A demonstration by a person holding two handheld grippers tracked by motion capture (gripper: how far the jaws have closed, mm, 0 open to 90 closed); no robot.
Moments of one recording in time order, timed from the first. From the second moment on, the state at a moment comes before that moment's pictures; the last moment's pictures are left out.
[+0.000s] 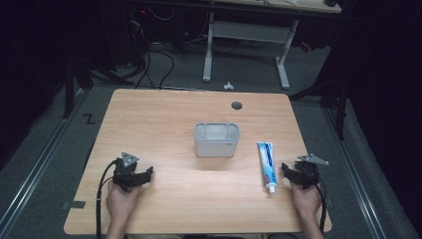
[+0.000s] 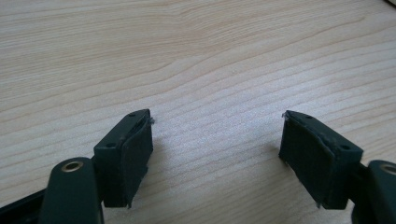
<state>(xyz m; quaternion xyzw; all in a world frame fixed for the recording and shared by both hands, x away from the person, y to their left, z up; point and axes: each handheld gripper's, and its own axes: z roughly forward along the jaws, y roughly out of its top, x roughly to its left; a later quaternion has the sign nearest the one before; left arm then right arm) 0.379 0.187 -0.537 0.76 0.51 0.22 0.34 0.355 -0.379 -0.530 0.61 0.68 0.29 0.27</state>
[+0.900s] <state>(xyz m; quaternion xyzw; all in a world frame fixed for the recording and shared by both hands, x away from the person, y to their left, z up) 0.379 0.187 -0.537 0.76 0.51 0.22 0.34 0.355 -0.377 -0.530 0.62 0.68 0.29 0.27</state>
